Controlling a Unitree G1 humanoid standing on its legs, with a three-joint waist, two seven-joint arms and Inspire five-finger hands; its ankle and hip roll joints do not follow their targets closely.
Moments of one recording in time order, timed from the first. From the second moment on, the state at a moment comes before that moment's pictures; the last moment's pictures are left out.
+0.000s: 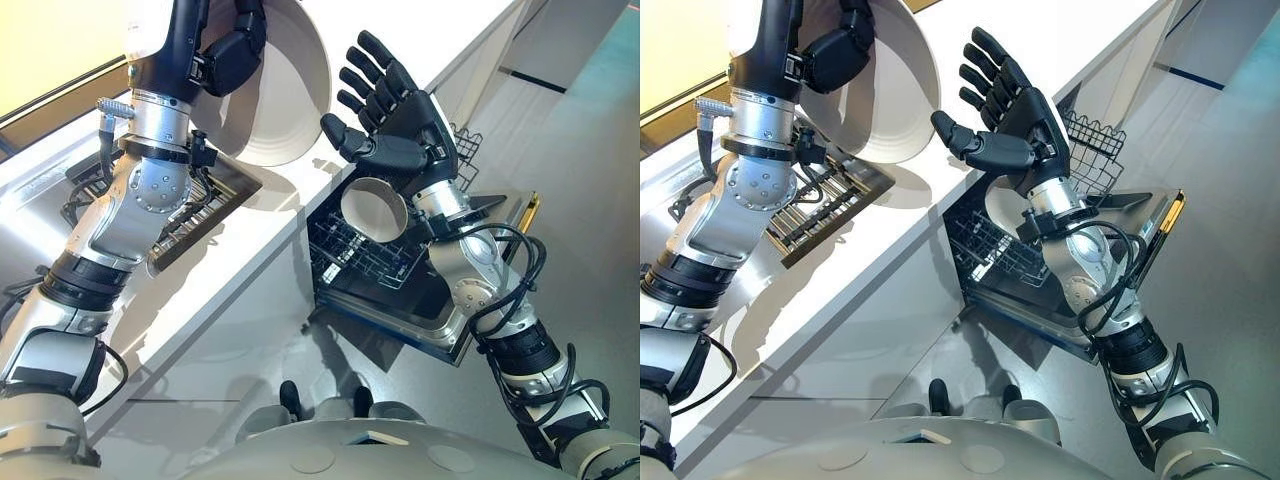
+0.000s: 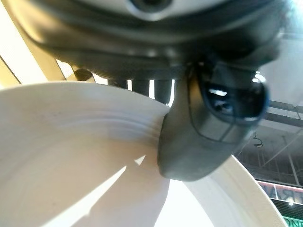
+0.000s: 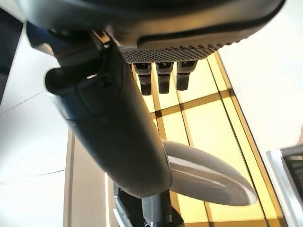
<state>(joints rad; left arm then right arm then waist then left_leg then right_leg) -0.63 0.81 -0.32 -0.06 0.21 -0.11 0.46 -0.34 -0.45 0.31 -0.26 0.69 -0.07 -0.13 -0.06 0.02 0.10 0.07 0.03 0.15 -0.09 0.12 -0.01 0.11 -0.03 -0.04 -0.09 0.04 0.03</state>
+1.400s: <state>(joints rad) -0.61 0.77 -0.34 -0.16 0.31 -0.18 0.48 -0.39 -0.37 0.39 -0.26 0.76 0.01 -0.22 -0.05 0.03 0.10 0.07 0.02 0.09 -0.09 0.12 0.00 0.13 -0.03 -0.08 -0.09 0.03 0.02</state>
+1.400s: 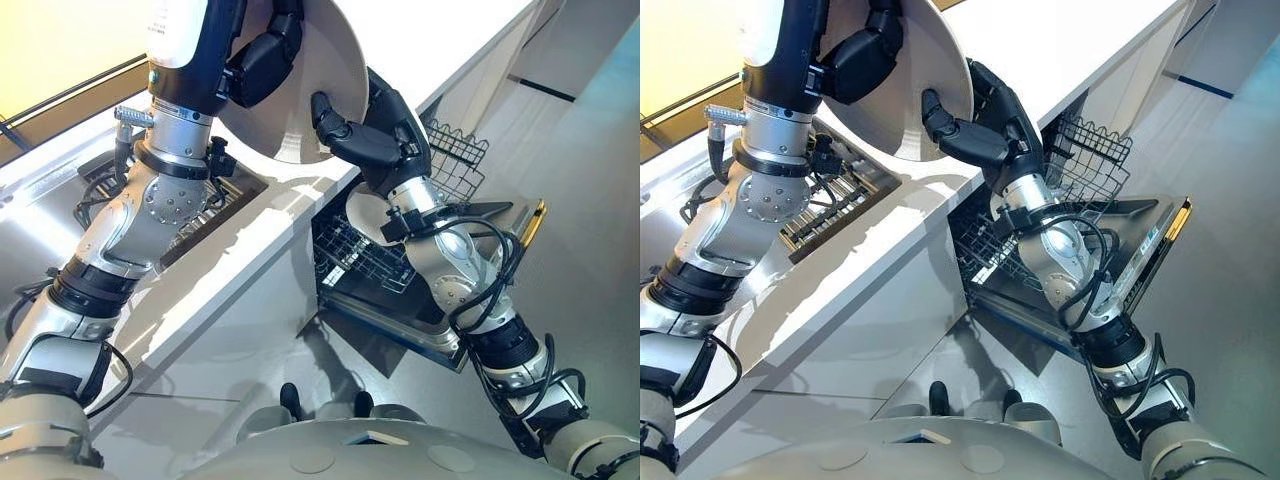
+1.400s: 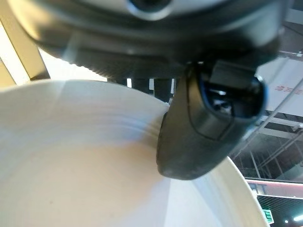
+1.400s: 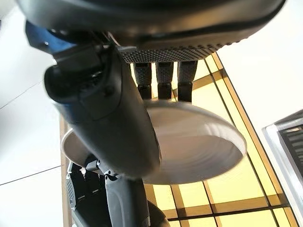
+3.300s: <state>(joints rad) 0.06 0.56 0.15 -0.05 -0.32 -0.12 0.06 0.08 -0.53 -0.03 0.29 -0.17 0.04 -0.29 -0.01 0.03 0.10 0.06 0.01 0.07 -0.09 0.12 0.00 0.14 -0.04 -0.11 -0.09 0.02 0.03</state>
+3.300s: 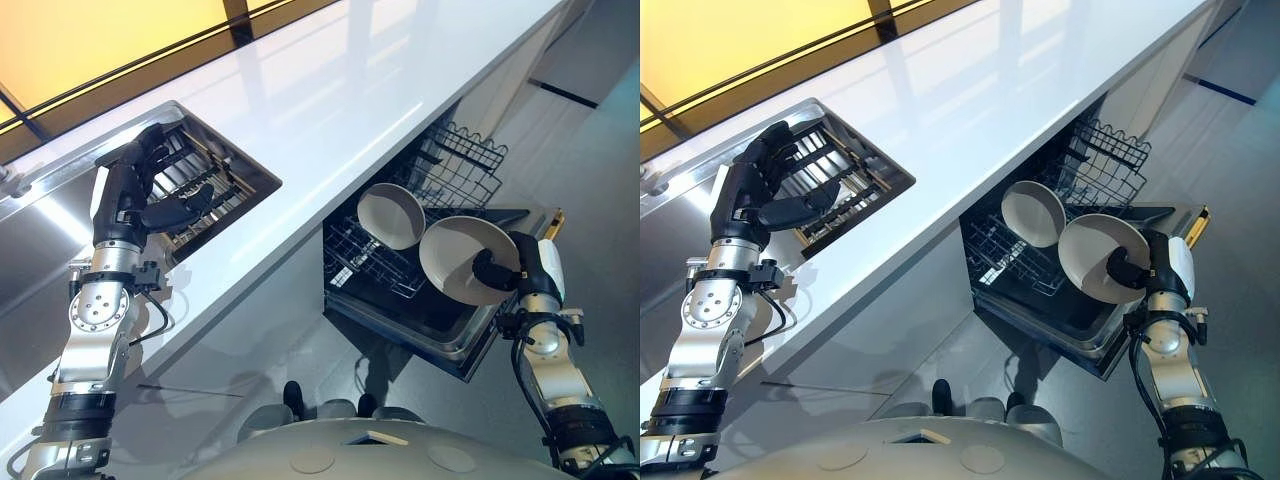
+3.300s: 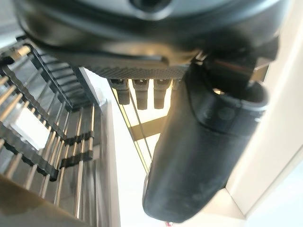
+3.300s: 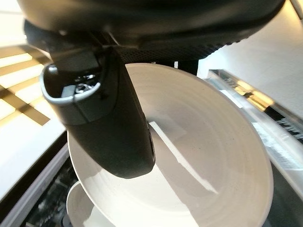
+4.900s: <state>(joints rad) 0.05 0.52 0.04 -0.02 -0.32 -0.11 0.00 -0.08 -0.42 0.20 0.42 -0.13 0.20 -0.46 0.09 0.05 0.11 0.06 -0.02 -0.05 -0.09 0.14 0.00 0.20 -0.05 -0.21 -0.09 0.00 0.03</state>
